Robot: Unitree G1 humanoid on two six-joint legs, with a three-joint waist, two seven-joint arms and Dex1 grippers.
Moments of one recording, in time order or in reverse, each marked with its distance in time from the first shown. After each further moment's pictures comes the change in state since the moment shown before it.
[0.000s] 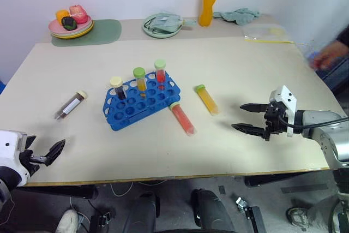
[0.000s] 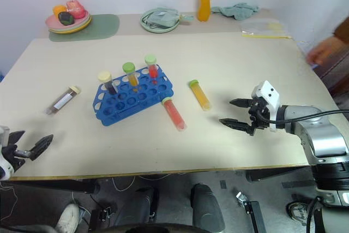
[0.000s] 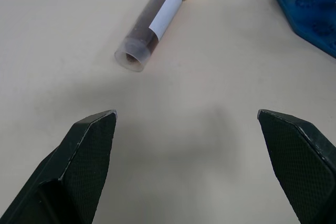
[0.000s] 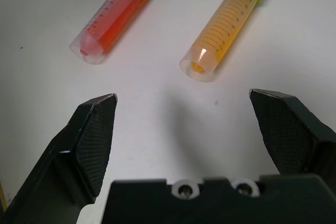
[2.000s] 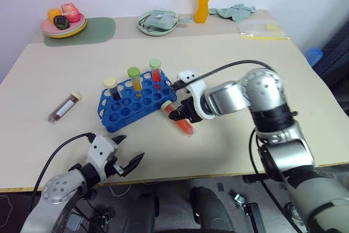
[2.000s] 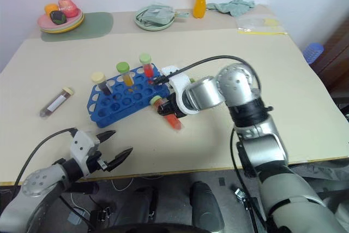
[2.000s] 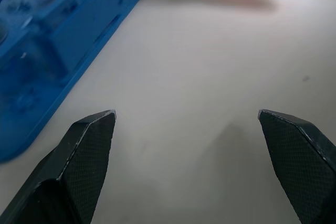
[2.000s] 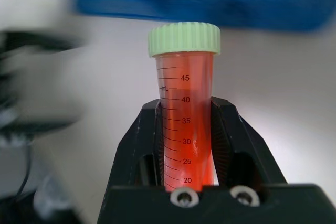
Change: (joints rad) left arm -0.061 -0.080 -0.604 -0.086 0.158 -0.302 -0.083; right arm -0.666 0.442 0.310 -0.139 0.876 1.012 -1.243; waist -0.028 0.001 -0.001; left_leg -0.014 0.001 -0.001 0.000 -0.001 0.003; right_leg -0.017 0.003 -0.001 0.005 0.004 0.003
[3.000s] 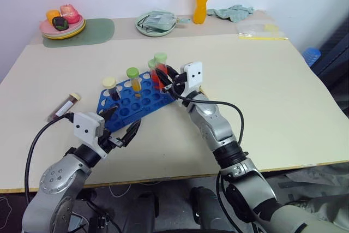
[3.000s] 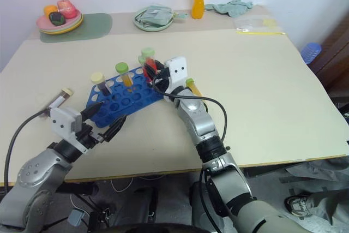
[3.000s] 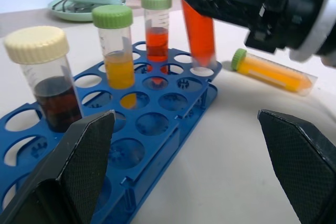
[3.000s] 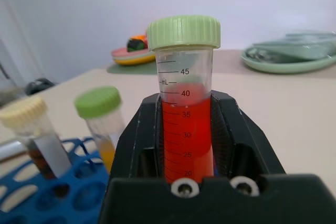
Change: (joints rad) left arm -0.134 -0.135 0.091 -0.200 -0.157 0.130 0.237; right arm 0.288 0.461 -0.039 0.517 -1.044 -1.471 0.402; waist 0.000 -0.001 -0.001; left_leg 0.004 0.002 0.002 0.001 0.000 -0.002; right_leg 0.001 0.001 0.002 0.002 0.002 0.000
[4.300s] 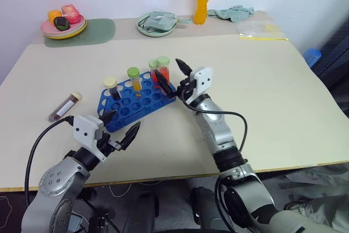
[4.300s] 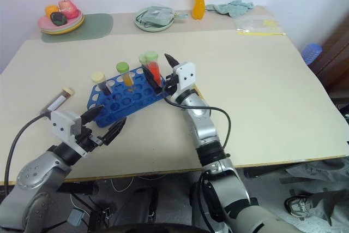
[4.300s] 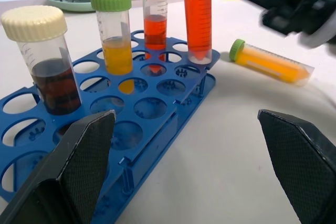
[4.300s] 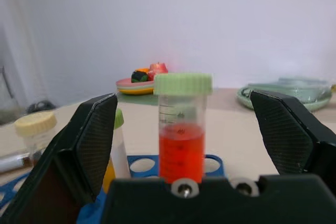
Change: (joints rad) left arm 0.029 -0.012 -0.001 0.030 0.021 -0.036 -0.045; right arm 0.100 -0.050 -0.084 -0.108 -0.036 -0.121 0.203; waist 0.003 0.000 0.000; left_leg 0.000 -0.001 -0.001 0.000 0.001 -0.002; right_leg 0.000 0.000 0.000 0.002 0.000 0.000
